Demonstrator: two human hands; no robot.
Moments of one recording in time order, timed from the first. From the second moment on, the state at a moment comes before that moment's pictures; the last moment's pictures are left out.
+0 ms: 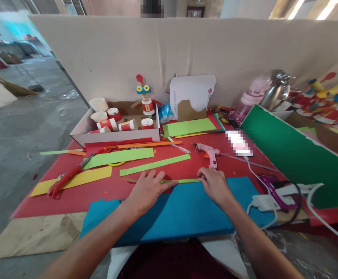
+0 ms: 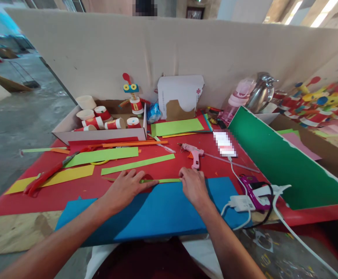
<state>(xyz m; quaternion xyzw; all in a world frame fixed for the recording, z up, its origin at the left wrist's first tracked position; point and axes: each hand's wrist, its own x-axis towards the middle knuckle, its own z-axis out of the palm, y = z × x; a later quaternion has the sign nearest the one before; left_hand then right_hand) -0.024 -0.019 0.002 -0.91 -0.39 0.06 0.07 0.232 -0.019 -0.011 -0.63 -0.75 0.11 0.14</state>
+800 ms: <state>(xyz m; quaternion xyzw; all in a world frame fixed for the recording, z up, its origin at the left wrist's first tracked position) -0.026 -0.016 -0.006 -0.89 -0.45 0.00 0.05 0.163 -0.055 -0.035 -0.51 -0.85 0.08 0.10</state>
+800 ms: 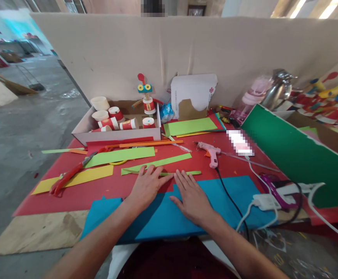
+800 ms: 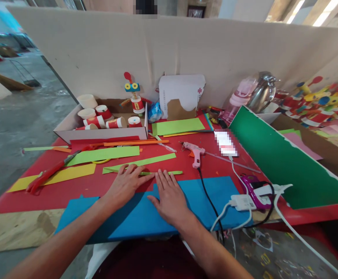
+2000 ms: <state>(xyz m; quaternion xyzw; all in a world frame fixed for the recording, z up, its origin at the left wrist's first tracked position) -0.064 -0.034 0.004 -0.85 -0.51 -0.09 -0.09 0.141 0.006 -0.033 -0.49 -0.74 0.32 0.33</state>
